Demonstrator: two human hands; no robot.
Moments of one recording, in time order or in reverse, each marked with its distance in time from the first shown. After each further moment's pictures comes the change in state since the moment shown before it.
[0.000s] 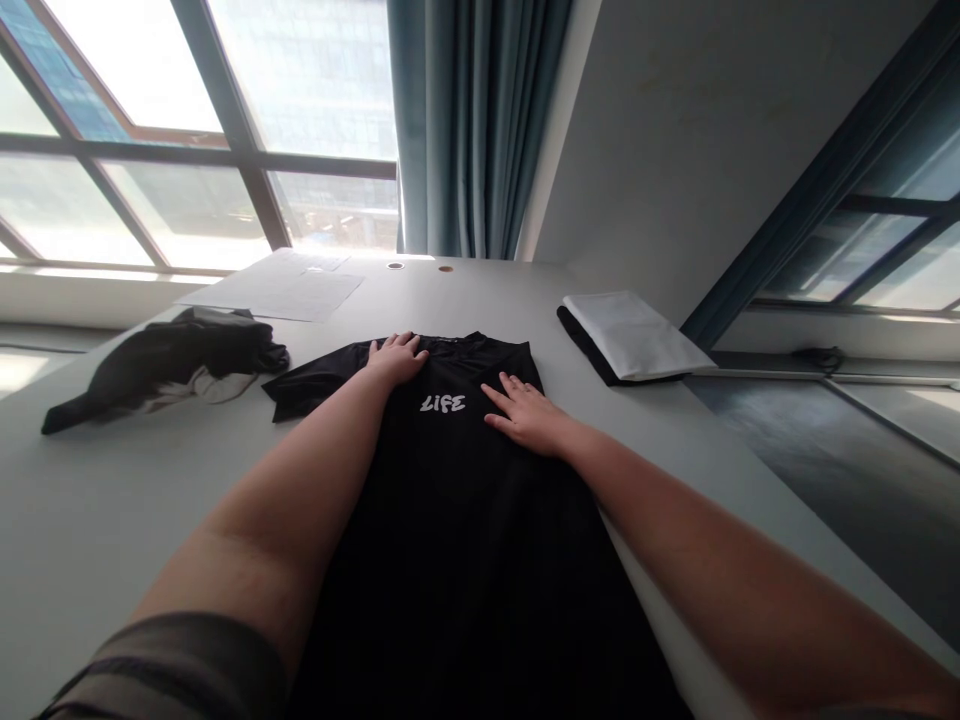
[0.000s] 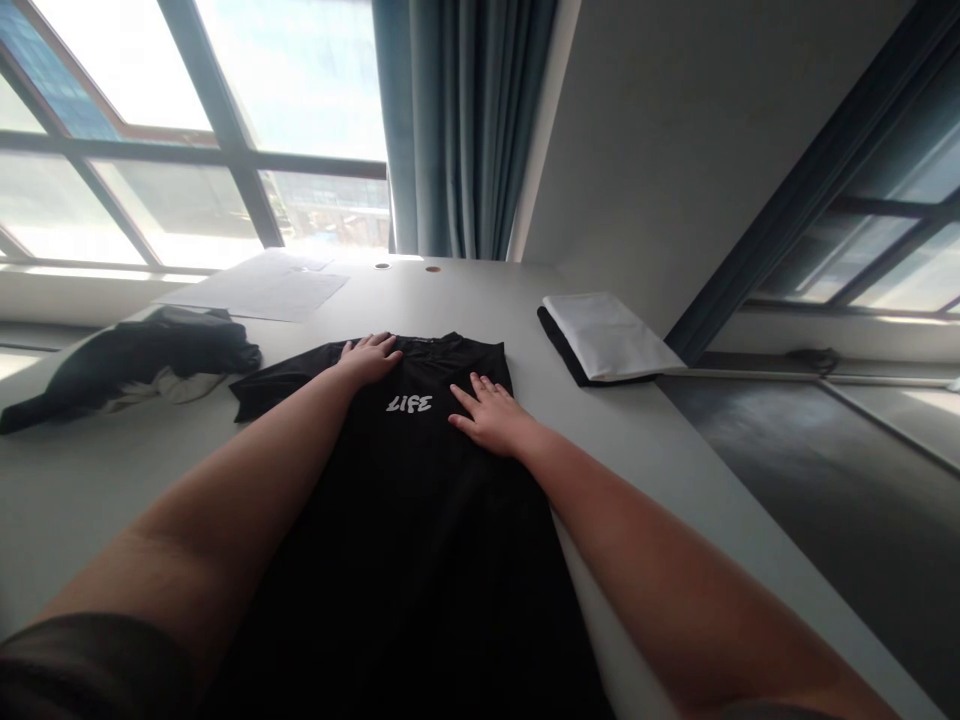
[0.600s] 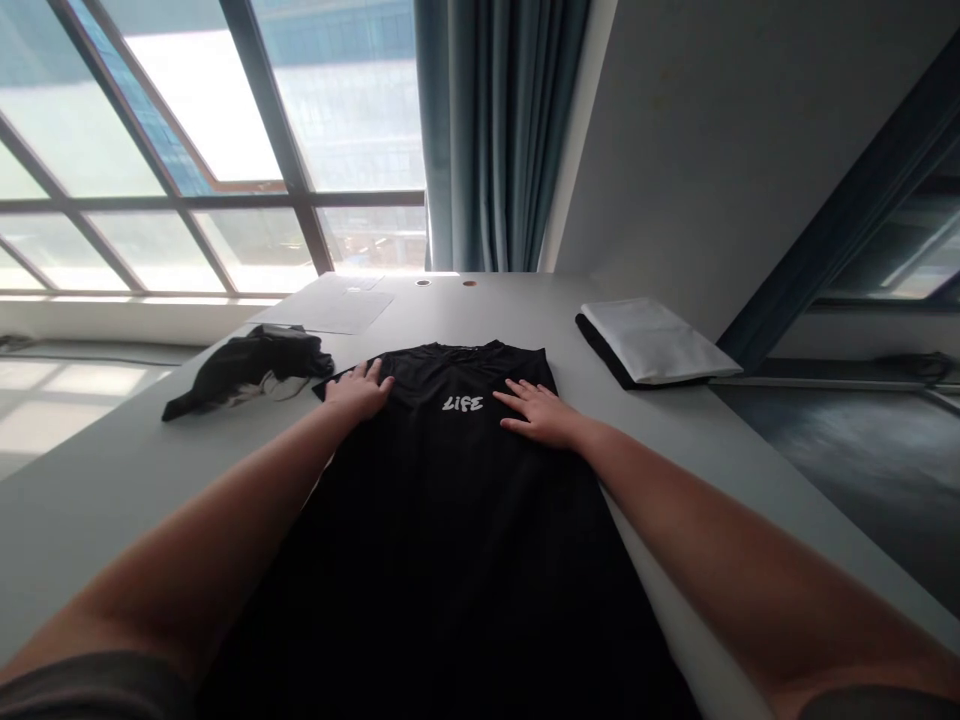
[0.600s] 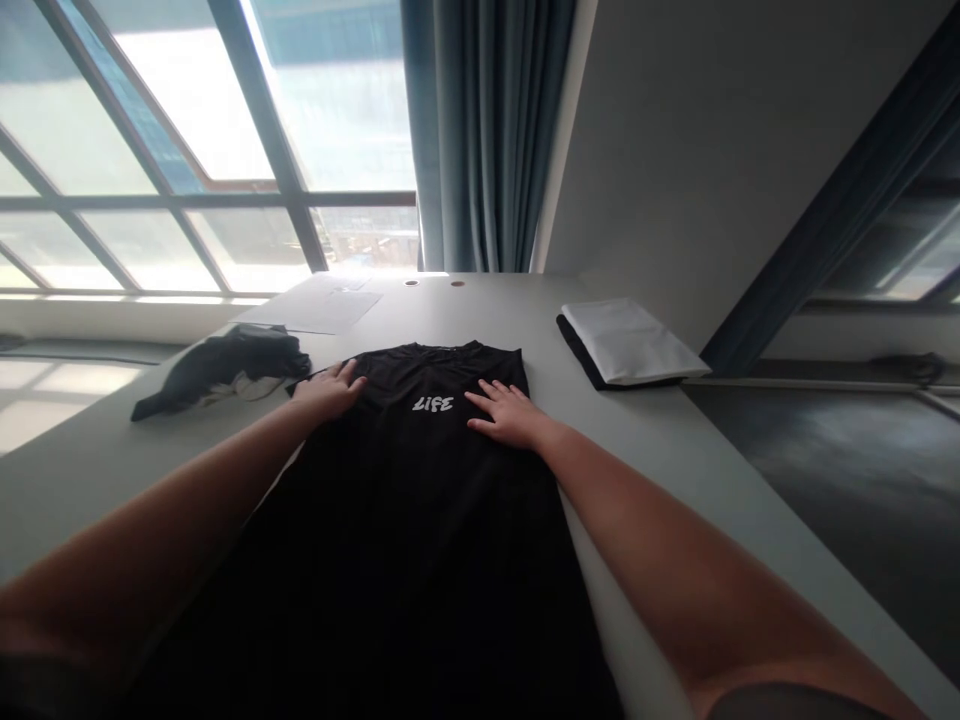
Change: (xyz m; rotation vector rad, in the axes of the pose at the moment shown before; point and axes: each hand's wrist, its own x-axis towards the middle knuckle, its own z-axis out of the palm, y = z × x) left_hand -0.134 -0.054 -0.039 0.122 0.049 -0.302; right_hand -0.006 -0.002 -0.008 -0.013 -0.010 -0.093
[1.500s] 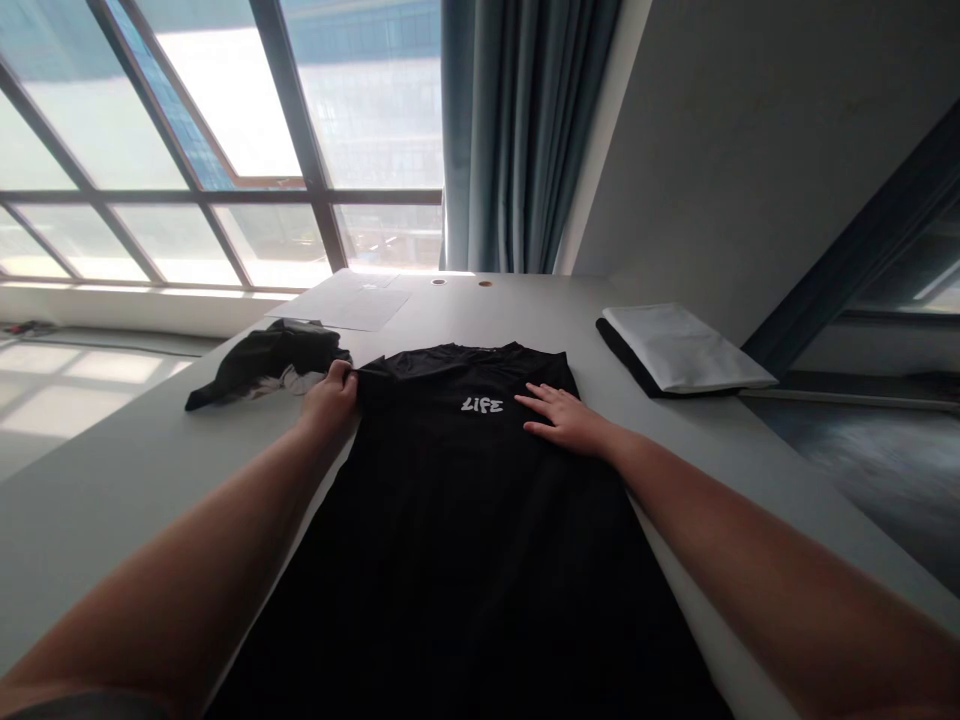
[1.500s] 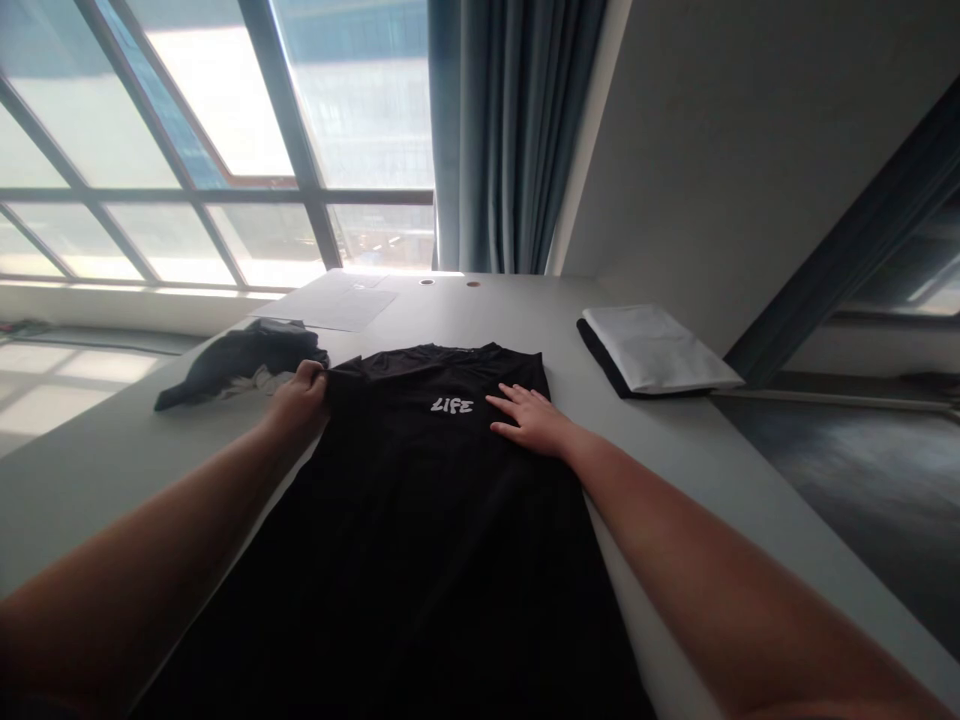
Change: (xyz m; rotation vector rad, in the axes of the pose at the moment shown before) left_hand -0.022 -0.081 0.011 -0.347 0.306 -0.082; right_hand 0.004 0.009 0.006 0.012 0.037 -0.046
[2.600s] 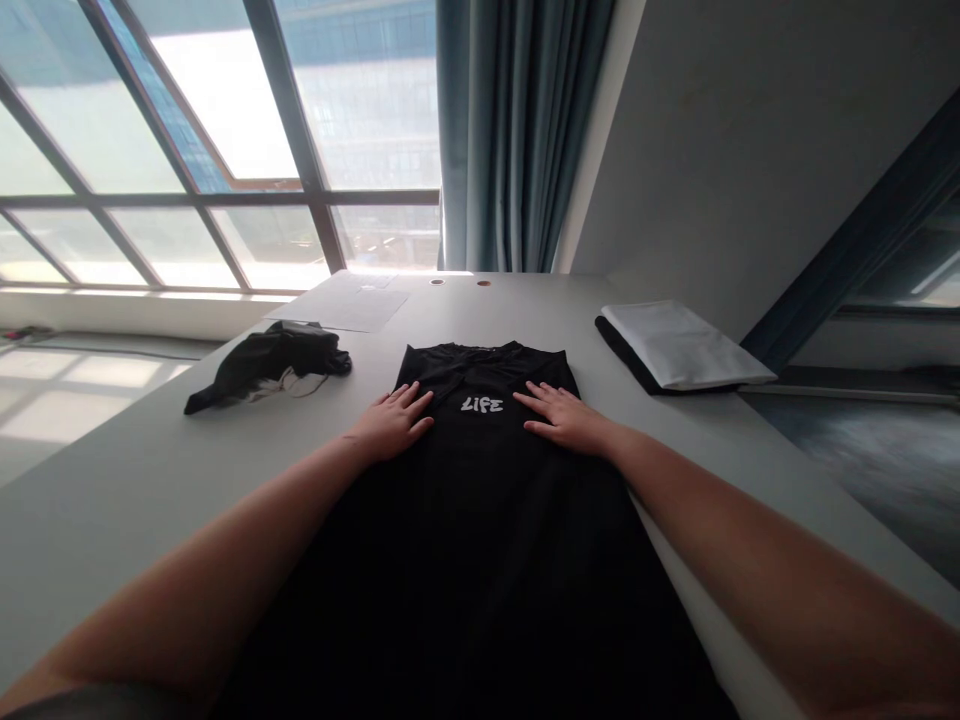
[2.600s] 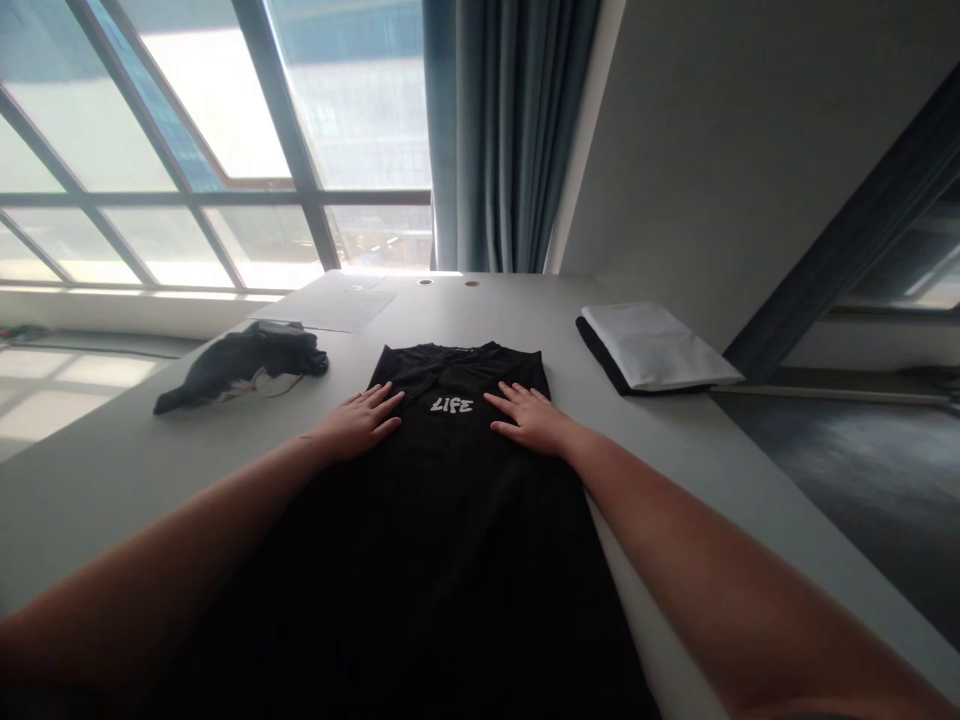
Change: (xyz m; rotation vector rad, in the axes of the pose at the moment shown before) left_hand -0.037 0.062 0.031 0.267 -0.385 0.573; right_hand 0.001 0.001 0.003 0.007 0.008 -0.009
